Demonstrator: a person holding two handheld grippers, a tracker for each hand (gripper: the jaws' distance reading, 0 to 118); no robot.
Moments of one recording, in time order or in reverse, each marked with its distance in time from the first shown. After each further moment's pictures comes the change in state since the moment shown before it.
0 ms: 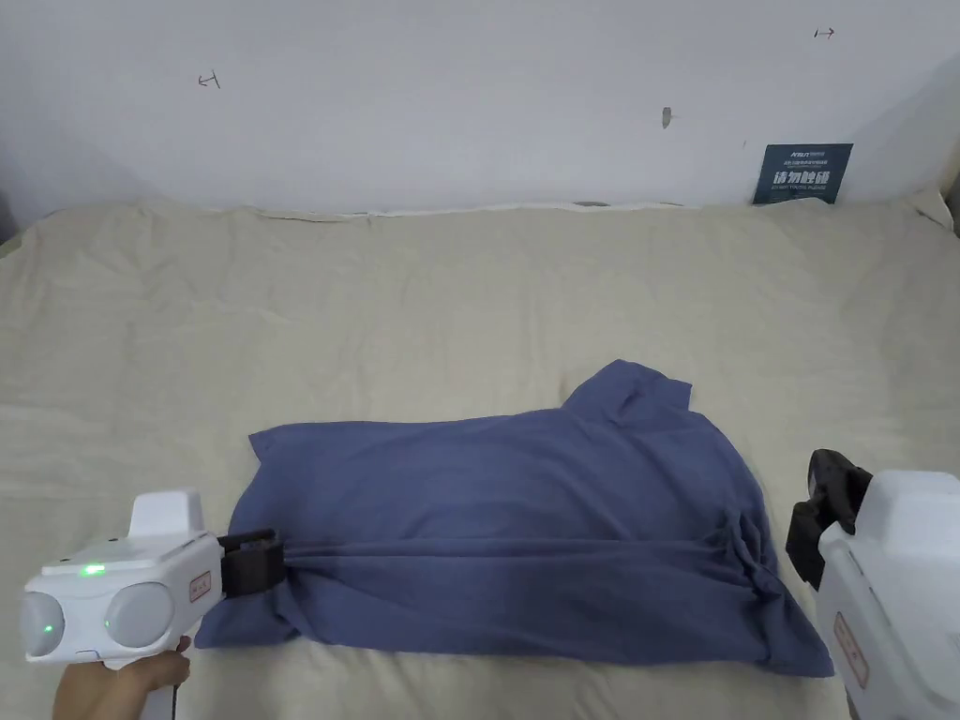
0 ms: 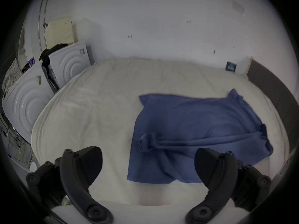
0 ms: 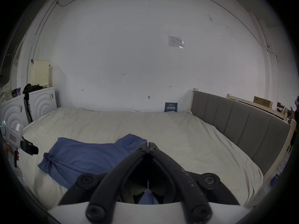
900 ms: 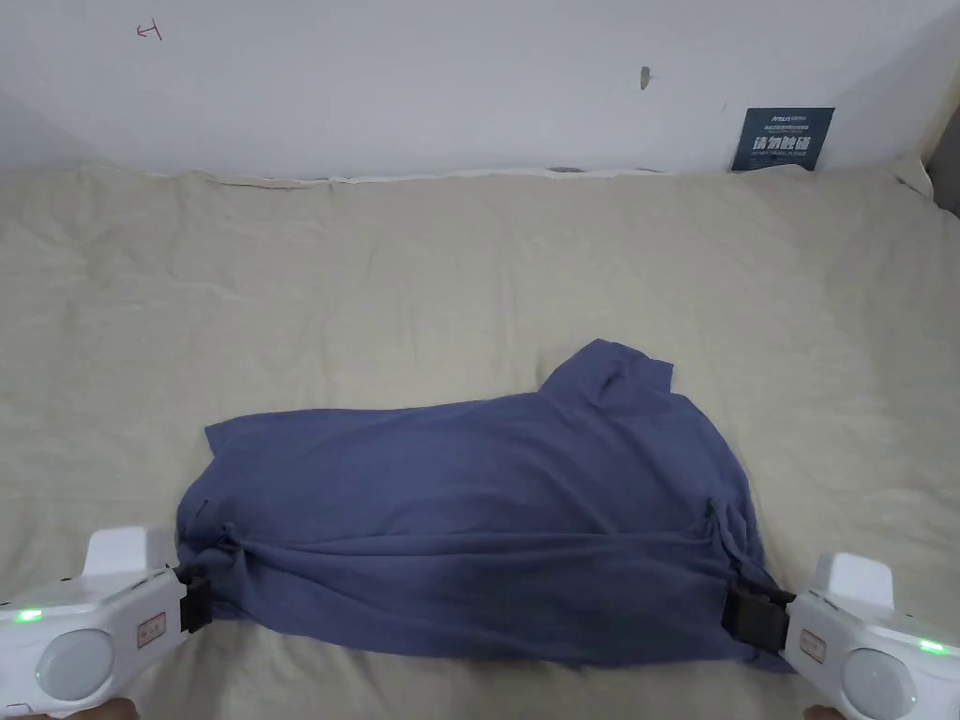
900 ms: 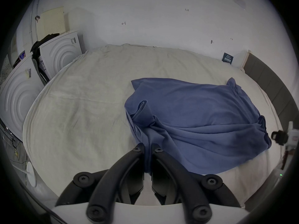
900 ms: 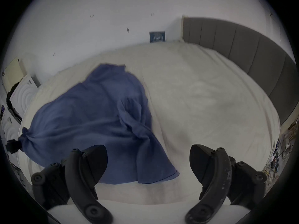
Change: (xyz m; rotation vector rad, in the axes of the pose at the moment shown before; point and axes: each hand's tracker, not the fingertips) left arm -0.001 -0.011 -0.015 -0.065 -0.097 -0.001; right arm 0.050 -0.134 -0.128 -0.652 -0.058 -0.194
